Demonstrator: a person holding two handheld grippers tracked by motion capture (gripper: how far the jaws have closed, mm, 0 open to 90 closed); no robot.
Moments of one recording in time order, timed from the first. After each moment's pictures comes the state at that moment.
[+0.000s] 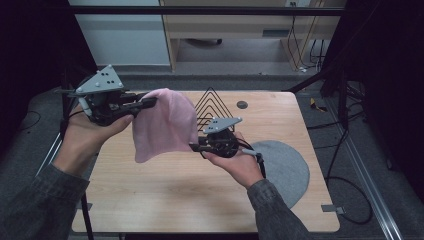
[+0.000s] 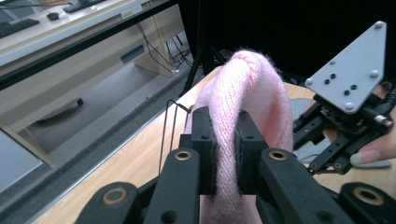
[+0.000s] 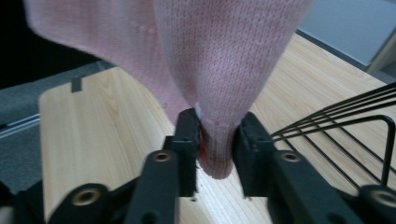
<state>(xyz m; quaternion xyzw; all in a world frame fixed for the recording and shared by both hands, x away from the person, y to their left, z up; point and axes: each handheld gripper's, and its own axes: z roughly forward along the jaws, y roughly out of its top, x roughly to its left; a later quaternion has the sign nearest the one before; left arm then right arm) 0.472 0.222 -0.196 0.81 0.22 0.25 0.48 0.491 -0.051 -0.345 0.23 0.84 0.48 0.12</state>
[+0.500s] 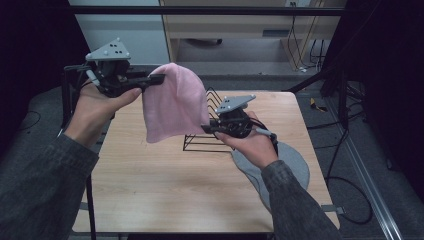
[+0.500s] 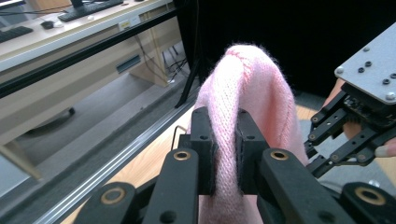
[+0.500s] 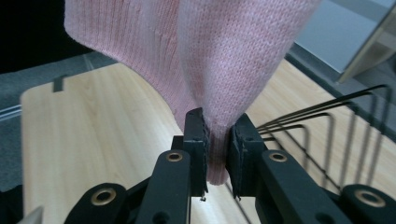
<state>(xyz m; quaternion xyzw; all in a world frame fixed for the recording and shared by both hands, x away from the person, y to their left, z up) 0.527 0.209 -0.175 0.80 0.23 0.23 0.51 0.517 -0.081 -0.298 0.22 0.85 0.46 0.15</state>
